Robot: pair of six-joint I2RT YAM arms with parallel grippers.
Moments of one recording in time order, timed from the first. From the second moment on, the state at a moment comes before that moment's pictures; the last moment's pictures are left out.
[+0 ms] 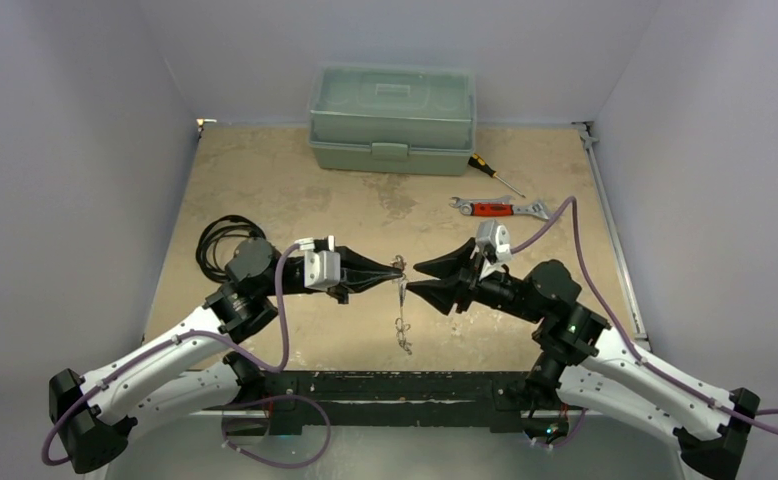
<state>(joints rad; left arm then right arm) -0.84 0.83 0.70 0.35 0.68 0.10 0.92 0.65 0.61 0.16 -0.26 0.26</state>
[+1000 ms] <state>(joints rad) -0.83 0.93 0.76 -0.04 -0.06 -0.15 0.93 0.92 0.61 0.05 -0.13 0.32</state>
